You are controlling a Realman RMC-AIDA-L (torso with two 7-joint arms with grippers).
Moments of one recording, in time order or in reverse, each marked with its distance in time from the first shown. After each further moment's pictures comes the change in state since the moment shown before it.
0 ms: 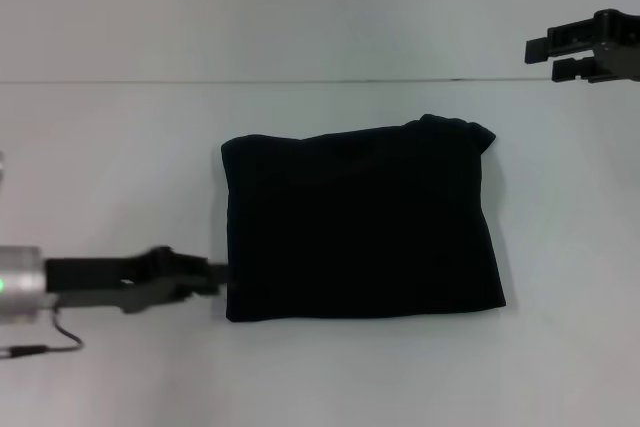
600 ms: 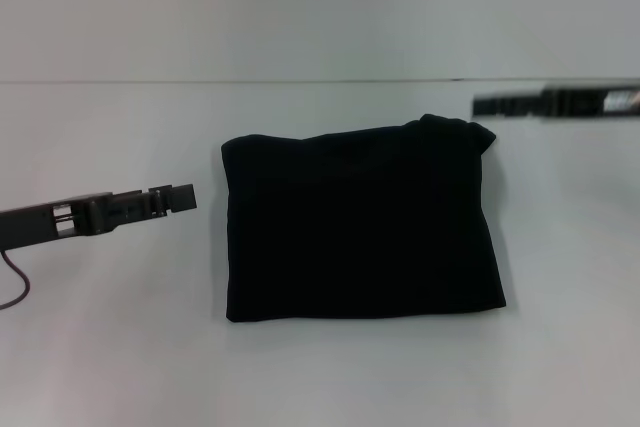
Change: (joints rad) left arm 0.017 0.016 -0.331 0.055 0.003 0.243 0.482; right arm -0.071 0.100 0.021 0.090 0.114 0.065 -0.478
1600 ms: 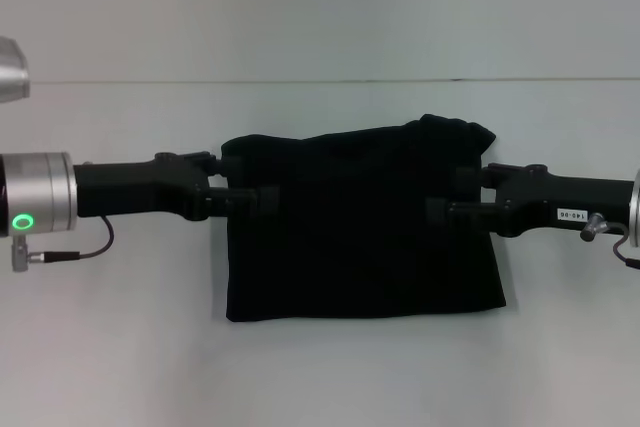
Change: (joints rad) left arm -0.118 -0.066 0.211 0.063 -0.003 -0.233 0.235; right arm -0.143 0.148 -0.006 0.017 0.080 -0.008 -0.561
